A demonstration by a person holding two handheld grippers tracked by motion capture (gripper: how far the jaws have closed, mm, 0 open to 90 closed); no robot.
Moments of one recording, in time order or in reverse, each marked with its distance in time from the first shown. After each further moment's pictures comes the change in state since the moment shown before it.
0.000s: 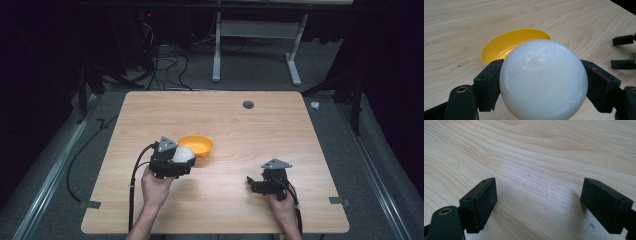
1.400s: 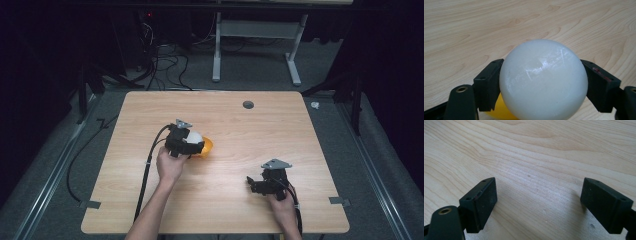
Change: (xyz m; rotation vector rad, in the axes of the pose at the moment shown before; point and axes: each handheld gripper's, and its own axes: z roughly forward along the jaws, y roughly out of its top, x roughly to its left) left arm 0.018 0.038 0.072 0.081 0.045 -0.026; right arm 0.001 0.000 0.000 0.003 -0.001 0.004
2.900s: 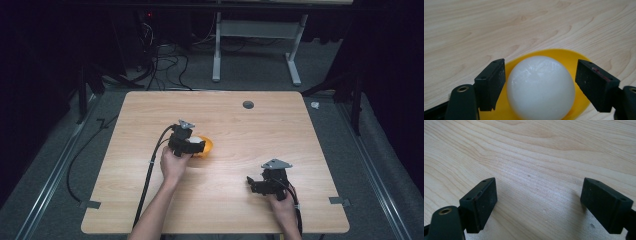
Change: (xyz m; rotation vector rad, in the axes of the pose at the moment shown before) left arm 0.001 -0.002 0.017 -0.005 0.048 0.003; right arm -0.001 0.000 0.000 -0.003 0.001 -0.004
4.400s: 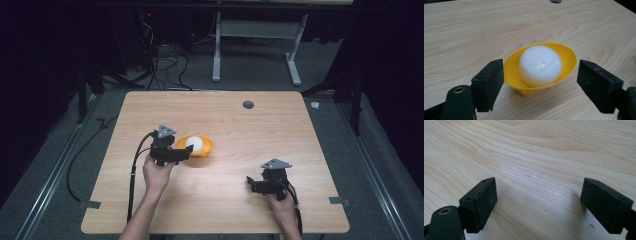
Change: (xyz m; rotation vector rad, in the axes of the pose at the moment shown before) left arm 0.015 -0.025 -0.065 -0.103 -0.046 -0.025; right arm 0.000 0.000 0.000 0.001 -0.002 0.003
